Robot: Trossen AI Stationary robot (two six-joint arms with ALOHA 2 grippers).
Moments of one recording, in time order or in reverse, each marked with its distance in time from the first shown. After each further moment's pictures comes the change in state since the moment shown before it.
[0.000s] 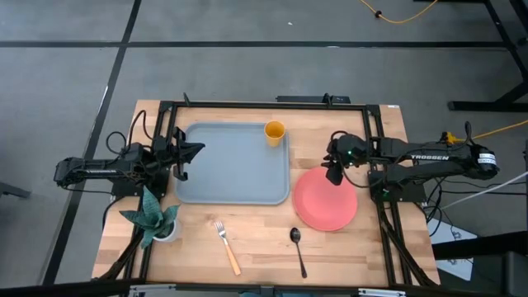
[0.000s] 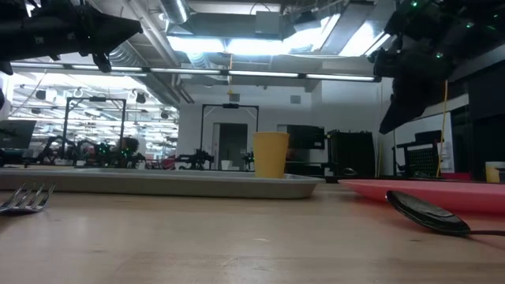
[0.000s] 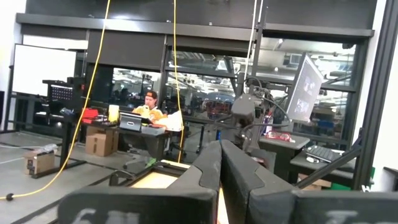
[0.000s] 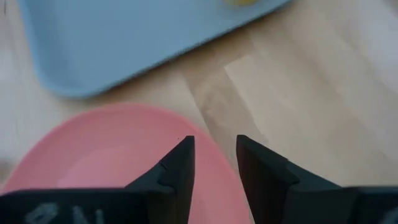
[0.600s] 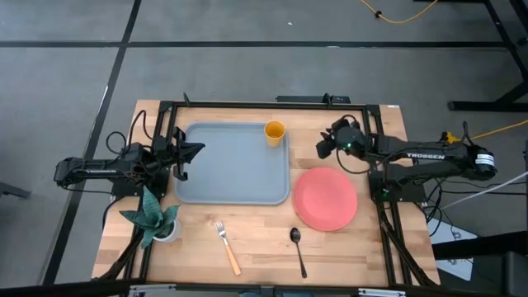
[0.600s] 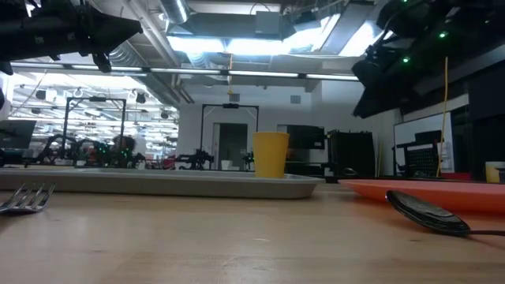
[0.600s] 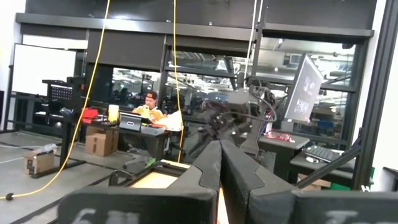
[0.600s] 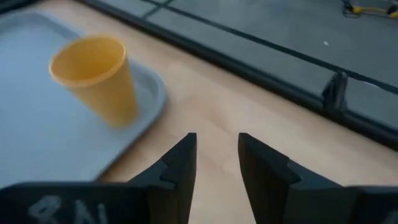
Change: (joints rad) left arm 0.000 0.000 0.000 0.000 0.000 0.000; right arm -0.090 0.049 0.000 0.265 0.448 0.169
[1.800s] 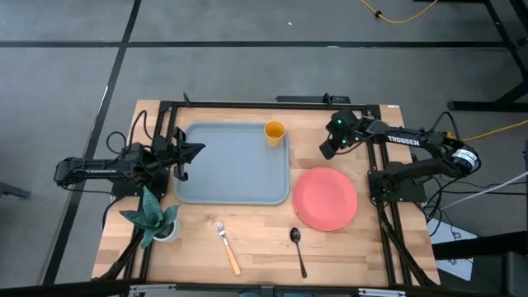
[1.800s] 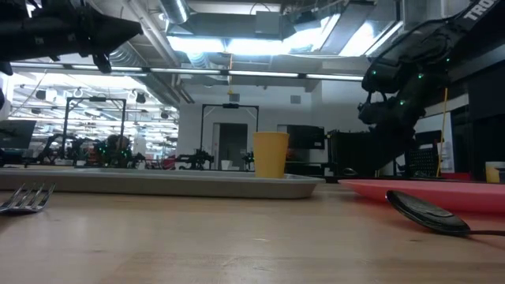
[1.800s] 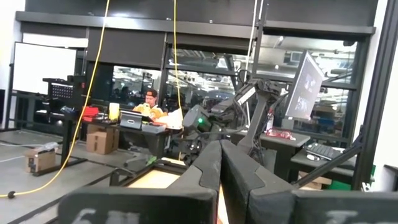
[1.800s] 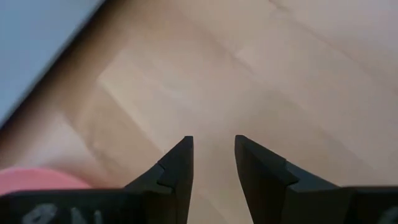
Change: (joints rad) left arm 0.000 0.000 0.000 -0.014 0.000 0.002; right arm -0.426 0.281 0.000 -0.123 -0.712 -0.256
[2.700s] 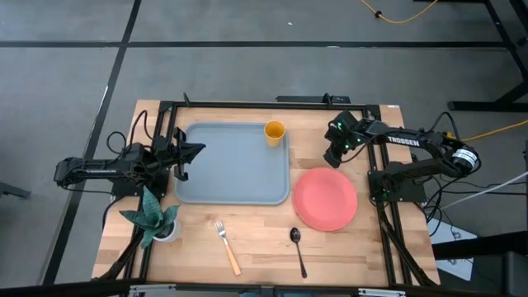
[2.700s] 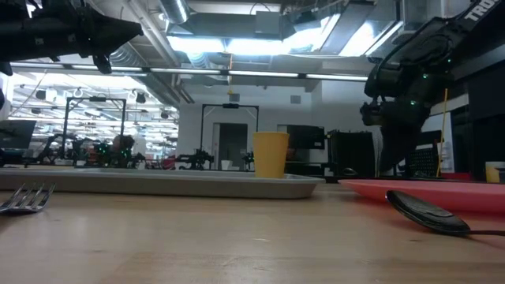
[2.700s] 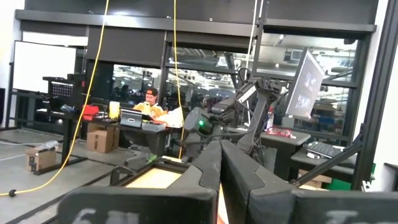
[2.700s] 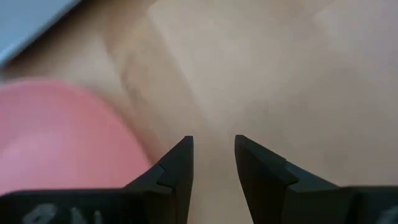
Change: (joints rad) left arm 0.000 0.000 0.000 -0.003 0.000 0.000; right arm 0.000 0.000 -0.024 -0.081 -0.148 -0.252
